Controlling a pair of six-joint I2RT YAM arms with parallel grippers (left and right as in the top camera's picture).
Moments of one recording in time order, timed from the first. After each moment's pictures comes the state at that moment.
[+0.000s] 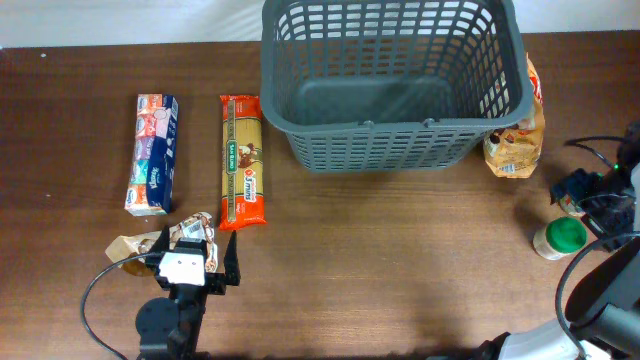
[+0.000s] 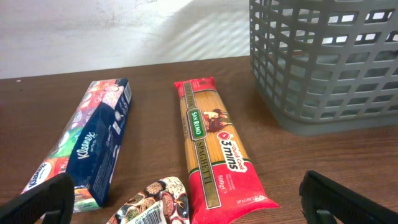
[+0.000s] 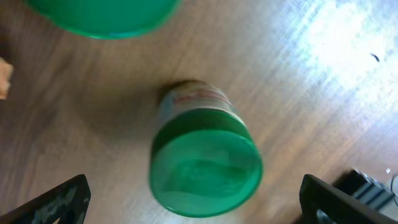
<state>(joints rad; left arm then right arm) 0.00 0.01 0.09 -0.27 0.08 0.06 -0.58 1.77 1.41 -1.23 0.08 0.49</state>
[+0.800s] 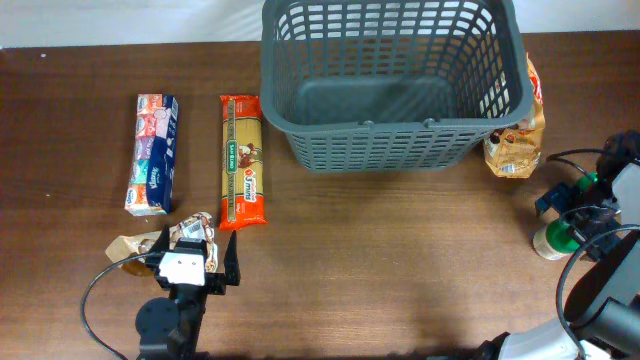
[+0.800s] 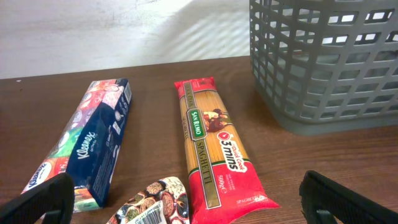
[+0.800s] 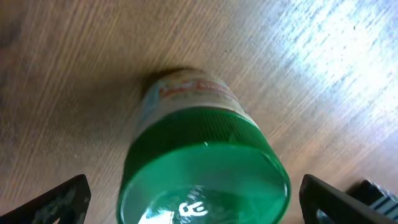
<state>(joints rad) 0.00 0.01 0.09 -0.27 0.08 0.06 -0.57 1.77 1.26 -1.12 0.10 0.45</state>
